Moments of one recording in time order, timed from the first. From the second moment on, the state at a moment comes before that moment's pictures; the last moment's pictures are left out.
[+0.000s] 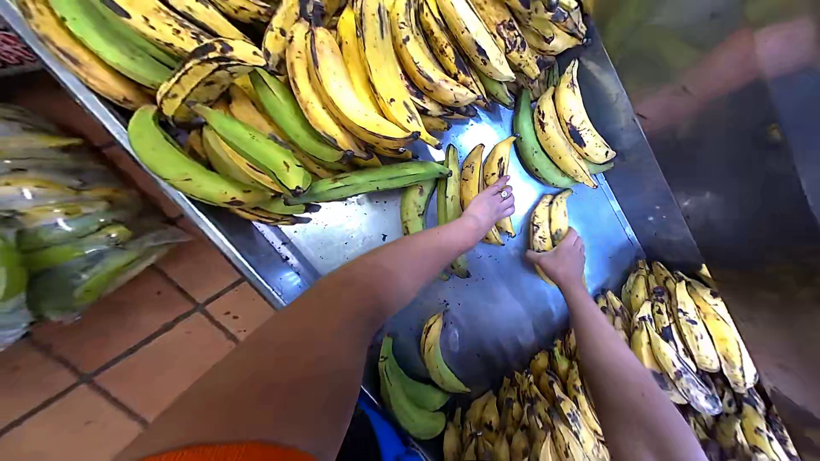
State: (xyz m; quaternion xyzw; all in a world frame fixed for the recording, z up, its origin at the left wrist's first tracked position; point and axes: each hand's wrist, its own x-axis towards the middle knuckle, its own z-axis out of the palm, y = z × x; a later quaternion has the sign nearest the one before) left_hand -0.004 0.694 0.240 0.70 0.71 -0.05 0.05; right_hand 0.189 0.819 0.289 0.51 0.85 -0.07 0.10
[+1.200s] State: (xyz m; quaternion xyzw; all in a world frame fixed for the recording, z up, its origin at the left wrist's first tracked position) left_hand 0.381 0.315 0.380 0.19 0.67 0.55 0.46; right_hand 0.596 0.743 0.378 0.35 0.91 -0.20 -0.04
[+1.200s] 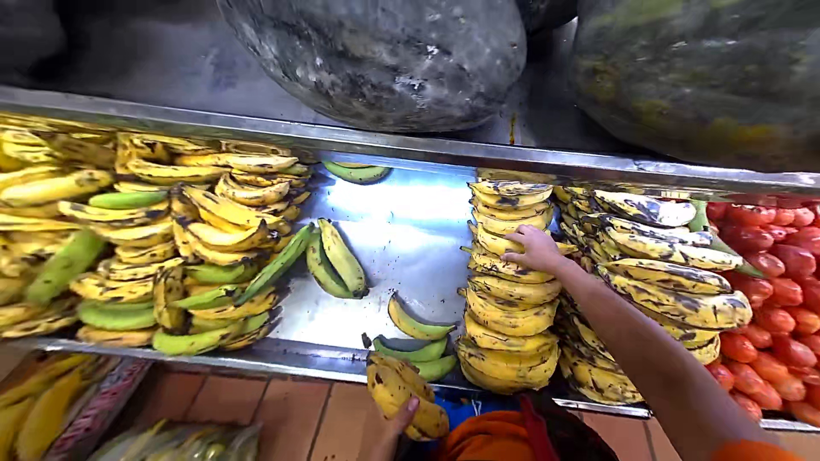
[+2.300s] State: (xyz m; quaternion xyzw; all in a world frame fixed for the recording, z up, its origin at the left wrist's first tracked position) left_hand 0.445 0.399 0.415 -0.02 0.16 0.78 0.60; right_hand 0.613 0.557 0.459 0.41 0.57 -0.71 -0.08
